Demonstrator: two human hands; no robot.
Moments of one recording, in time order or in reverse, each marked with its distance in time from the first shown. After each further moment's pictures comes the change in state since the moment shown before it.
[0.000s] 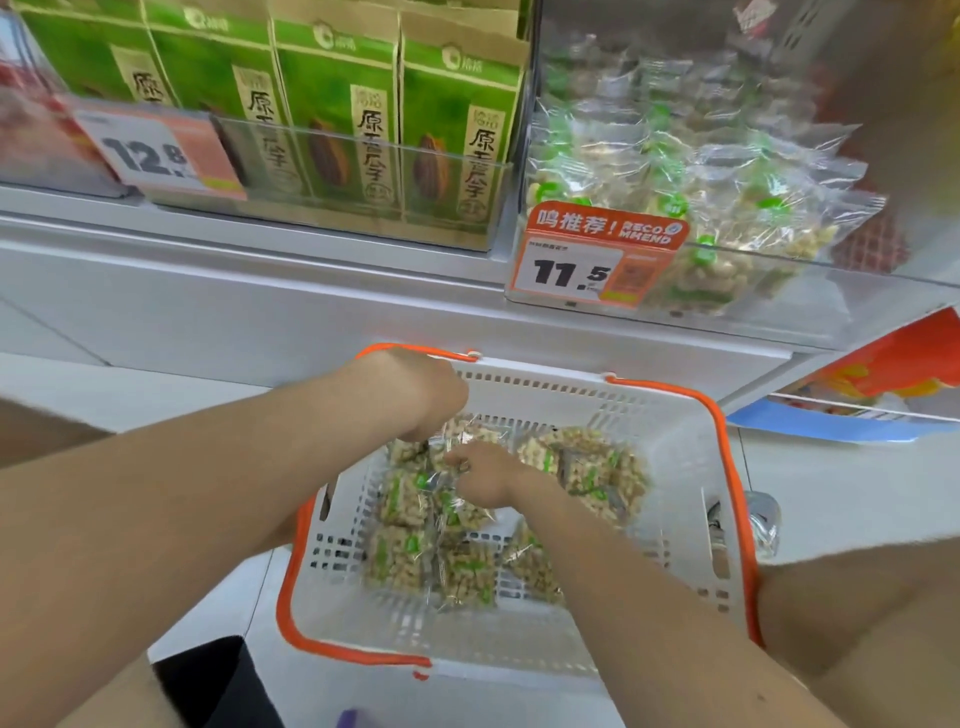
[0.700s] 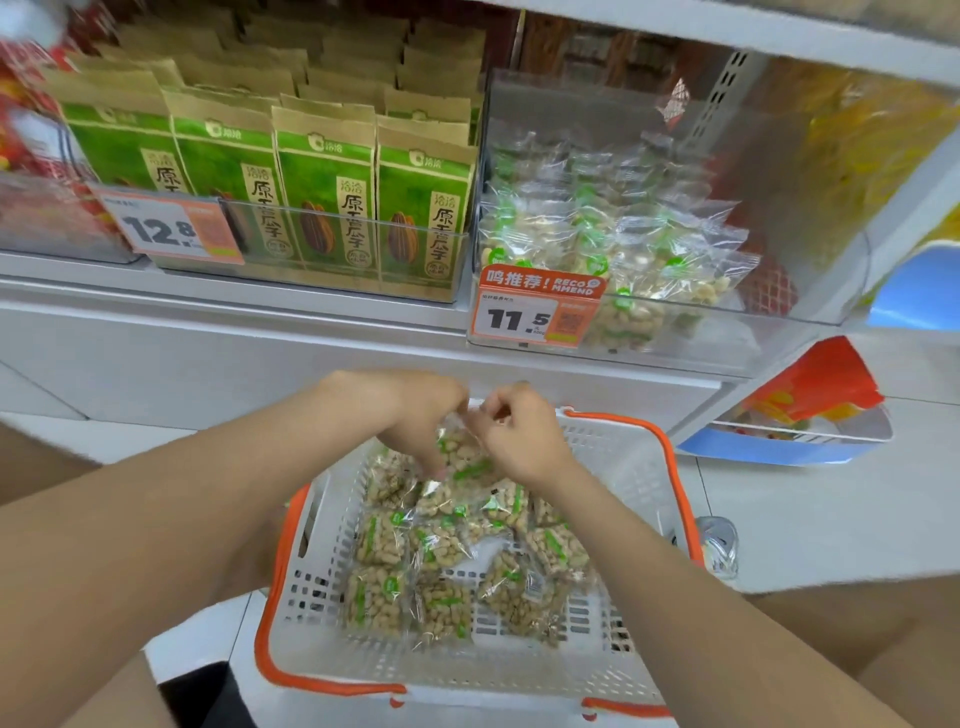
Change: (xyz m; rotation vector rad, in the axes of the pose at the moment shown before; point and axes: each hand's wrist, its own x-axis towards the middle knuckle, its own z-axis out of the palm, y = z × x) left_hand -0.011 -0.009 -0.019 -0.512 0.168 0.115; right_hand -0.083 -0.005 -0.067 0.379 0.798 -0.269
